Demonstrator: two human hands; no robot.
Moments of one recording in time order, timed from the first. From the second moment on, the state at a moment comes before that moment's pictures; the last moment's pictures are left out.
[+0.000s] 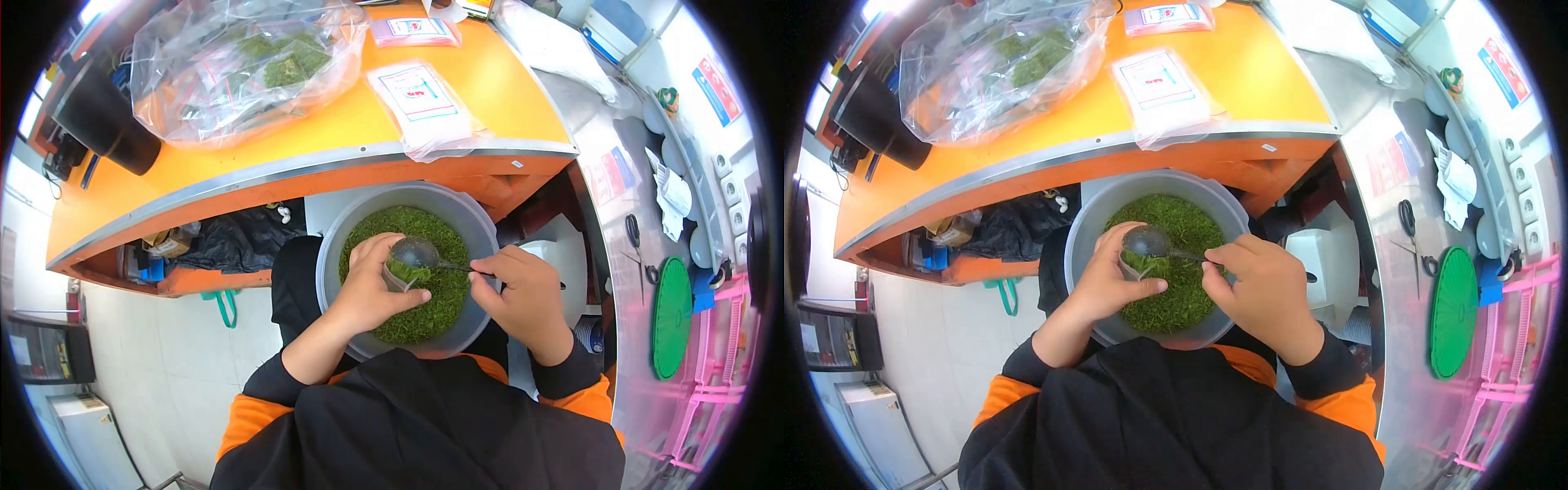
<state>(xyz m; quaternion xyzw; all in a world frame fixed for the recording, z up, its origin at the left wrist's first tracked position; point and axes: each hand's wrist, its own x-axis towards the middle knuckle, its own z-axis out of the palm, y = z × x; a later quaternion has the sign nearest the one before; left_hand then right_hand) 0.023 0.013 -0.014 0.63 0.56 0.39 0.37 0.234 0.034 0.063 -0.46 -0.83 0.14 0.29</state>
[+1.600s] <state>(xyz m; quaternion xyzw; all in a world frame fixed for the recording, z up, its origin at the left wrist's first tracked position) -0.009 0.015 0.035 0.80 0.38 0.29 0.36 0.192 0.036 0.030 -0.26 -0.83 0.38 0.32</state>
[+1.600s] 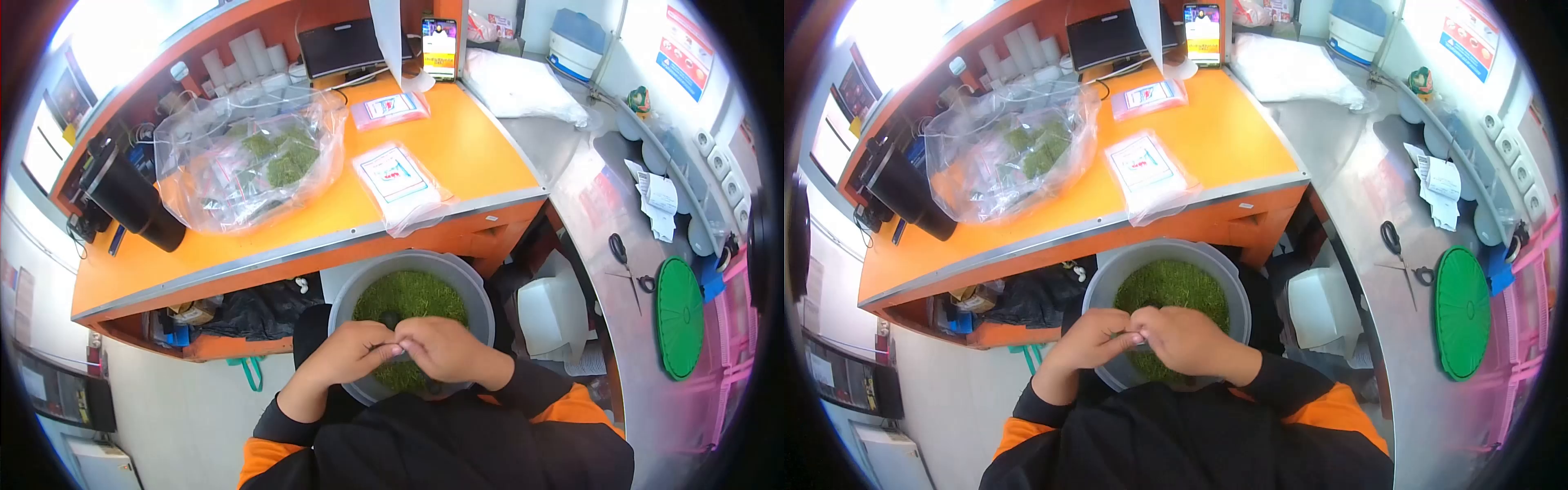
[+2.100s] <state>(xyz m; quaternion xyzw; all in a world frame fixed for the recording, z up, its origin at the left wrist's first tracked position) -0.158 0.119 0.167 0.58 0.68 0.36 -0.26 0.199 0.161 0.061 -0.35 -0.87 -0.09 0.34</state>
